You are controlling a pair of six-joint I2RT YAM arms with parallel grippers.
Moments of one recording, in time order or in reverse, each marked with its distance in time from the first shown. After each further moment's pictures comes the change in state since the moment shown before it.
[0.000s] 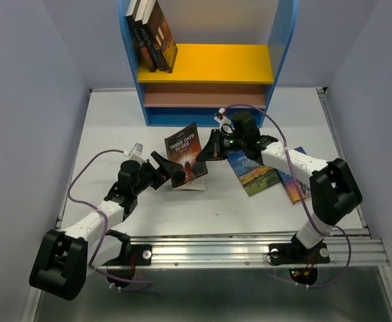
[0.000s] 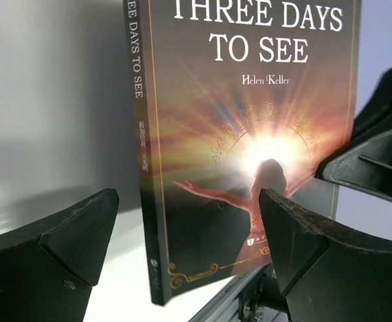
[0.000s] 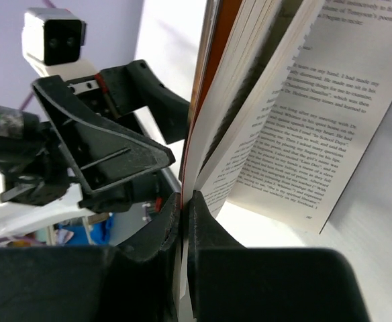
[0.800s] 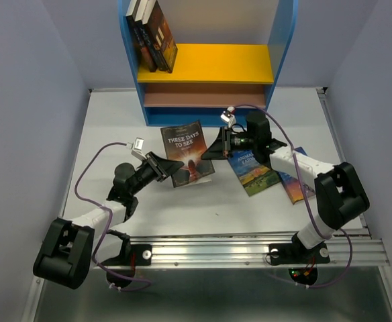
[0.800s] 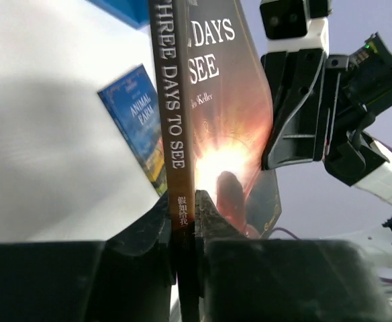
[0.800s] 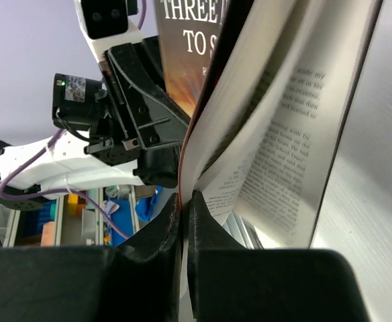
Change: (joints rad) left arm 0.019 0.090 -0.068 0.521 0.220 -0.085; right arm -0.079 -0.073 -0.133 0.293 -0.271 0.176
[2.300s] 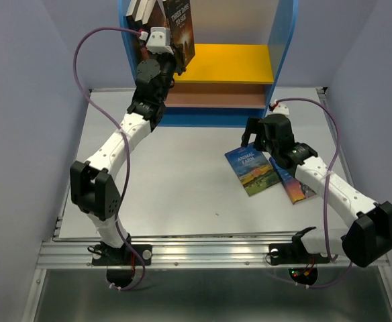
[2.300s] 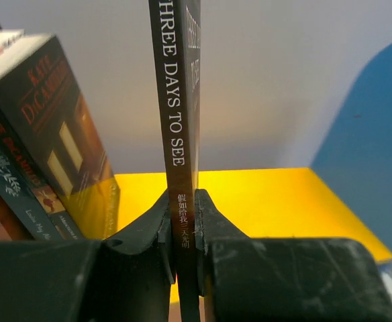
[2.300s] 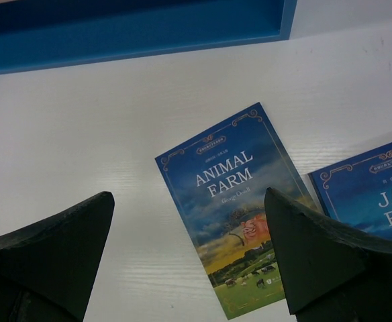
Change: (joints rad) left arm -0.125 0.565 1.393 -0.462 -0.648 0.945; right arm -0.027 -0.351 0.009 -0.567 1.270 -0.460
